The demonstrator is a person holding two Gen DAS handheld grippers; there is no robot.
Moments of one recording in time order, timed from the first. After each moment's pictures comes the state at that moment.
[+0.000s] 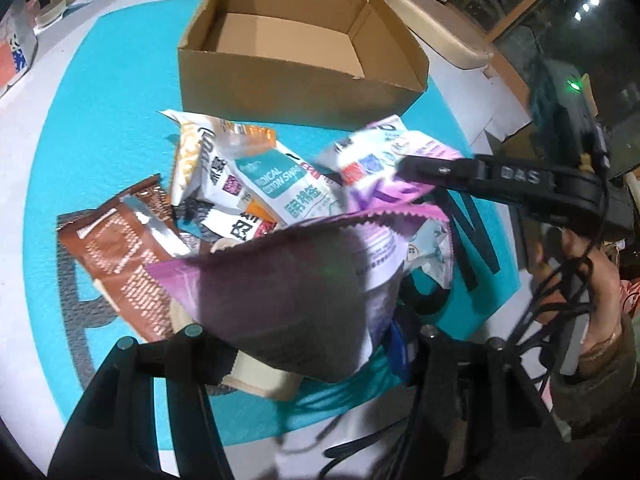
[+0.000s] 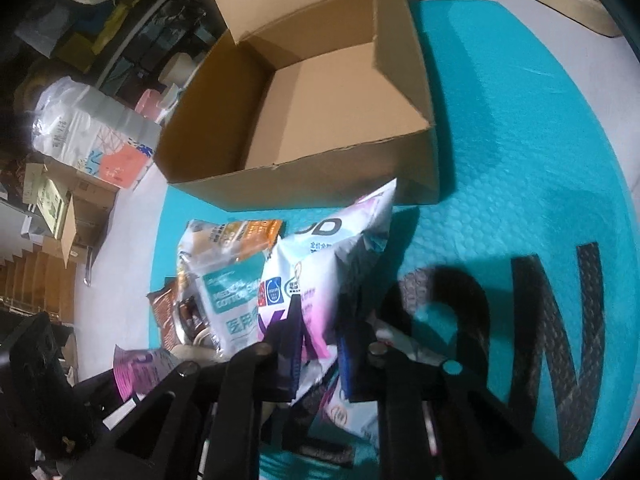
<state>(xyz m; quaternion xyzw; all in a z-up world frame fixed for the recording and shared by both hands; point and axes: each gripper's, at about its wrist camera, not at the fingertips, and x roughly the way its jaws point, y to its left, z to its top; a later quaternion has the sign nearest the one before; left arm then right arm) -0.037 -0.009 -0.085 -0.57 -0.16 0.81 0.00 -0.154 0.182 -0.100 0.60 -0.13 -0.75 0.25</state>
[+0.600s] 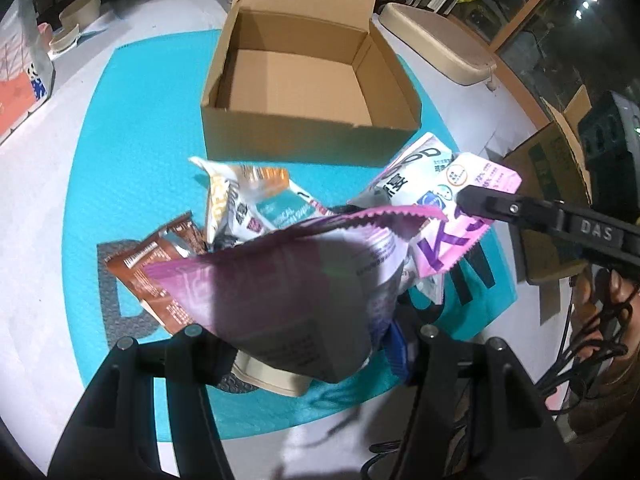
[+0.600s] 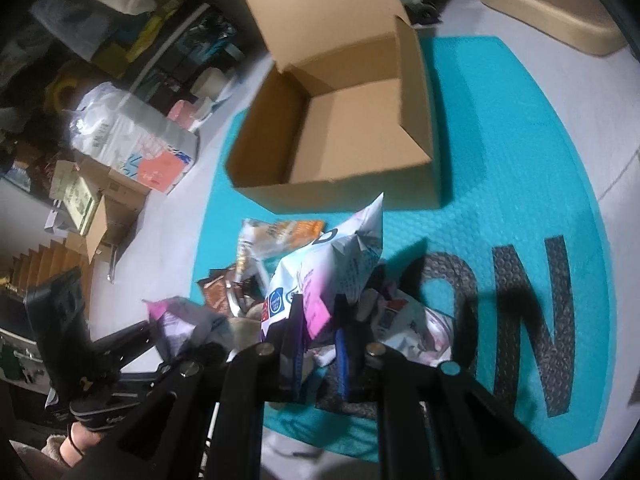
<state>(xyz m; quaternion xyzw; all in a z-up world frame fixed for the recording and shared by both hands) -0.041 -0.026 -0.026 -0.55 -0.14 0.82 -0.03 -0.122 0.196 -0.027 0.57 -0.13 -0.76 0.28</state>
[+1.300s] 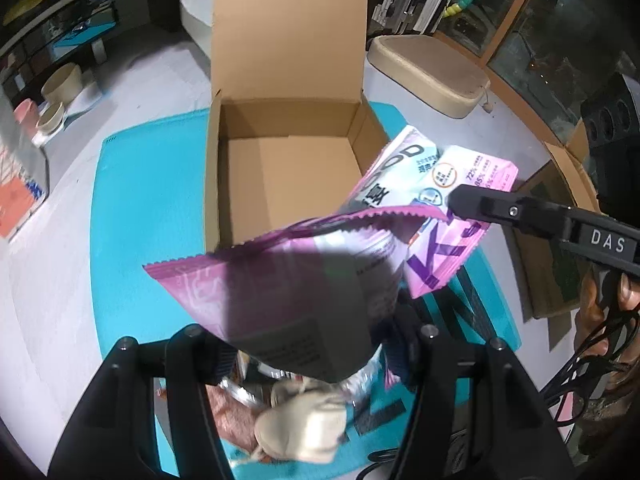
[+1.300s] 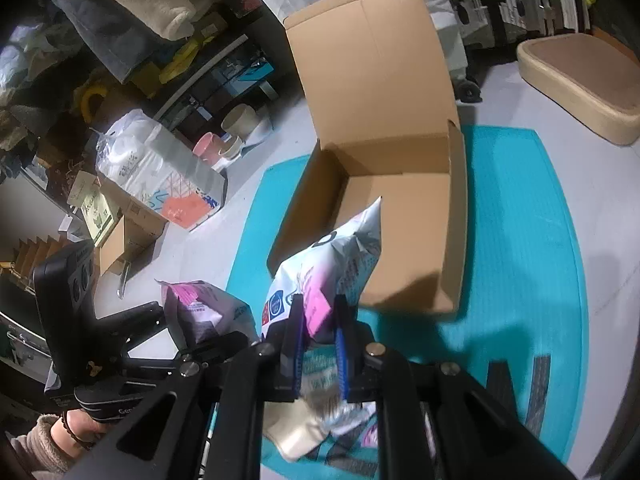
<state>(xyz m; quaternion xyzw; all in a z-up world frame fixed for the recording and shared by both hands) -0.140 -0.052 0.034 -0.52 -0.08 0.85 -0.04 -0.193 0.172 0.041 0.50 -0.12 -0.80 0.31</state>
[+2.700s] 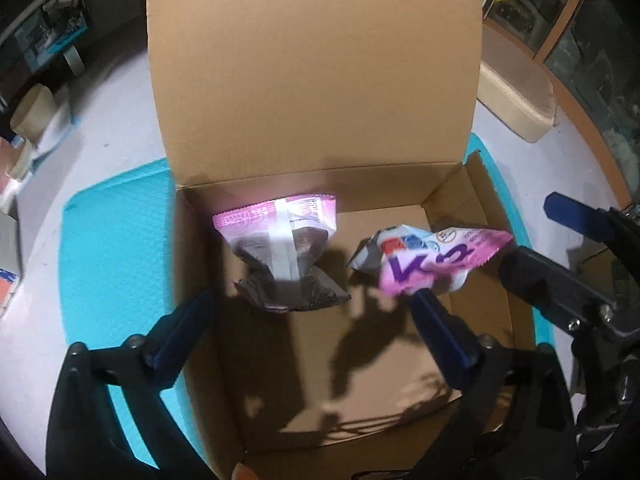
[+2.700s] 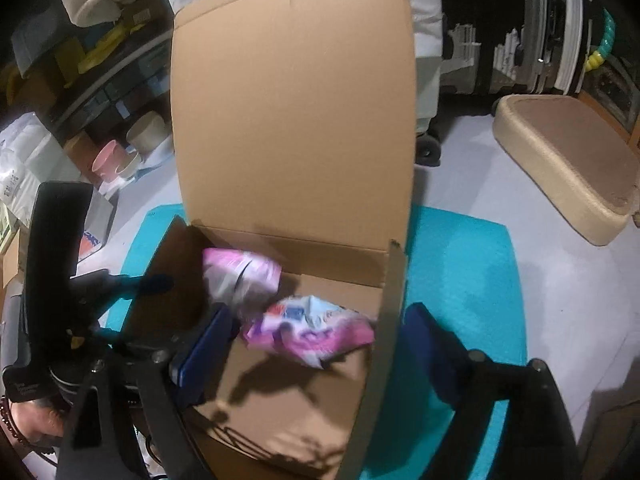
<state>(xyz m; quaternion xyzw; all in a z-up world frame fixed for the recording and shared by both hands) -0.325 -0.113 -0.042 -0.54 -0.06 0.83 -0.12 -0.358 0.136 -0.012 0.48 0.01 -0.85 0.20</state>
